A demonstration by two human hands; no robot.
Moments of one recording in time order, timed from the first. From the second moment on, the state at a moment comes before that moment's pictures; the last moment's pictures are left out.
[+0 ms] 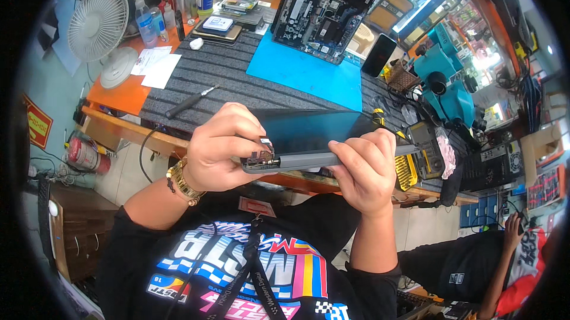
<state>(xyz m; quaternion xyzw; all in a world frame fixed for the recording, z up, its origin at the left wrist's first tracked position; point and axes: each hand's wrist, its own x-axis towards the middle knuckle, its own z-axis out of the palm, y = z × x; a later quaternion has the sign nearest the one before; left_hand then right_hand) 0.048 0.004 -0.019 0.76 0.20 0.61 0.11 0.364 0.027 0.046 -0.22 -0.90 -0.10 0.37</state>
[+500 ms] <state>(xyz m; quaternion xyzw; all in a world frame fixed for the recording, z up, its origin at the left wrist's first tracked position) 0.058 0.004 -0.005 0.77 0.17 0.61 0.05 0.375 0.025 0.047 -0.23 -0.89 -0.08 0.39</state>
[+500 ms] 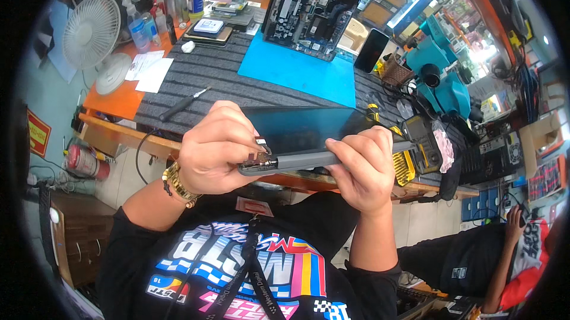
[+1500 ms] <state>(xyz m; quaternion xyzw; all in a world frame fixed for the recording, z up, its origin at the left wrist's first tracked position) 0.053 -0.002 0.006 0.75 0.21 0.61 0.11 0.348 0.016 0.057 -0.18 -0.90 -0.08 0.38</state>
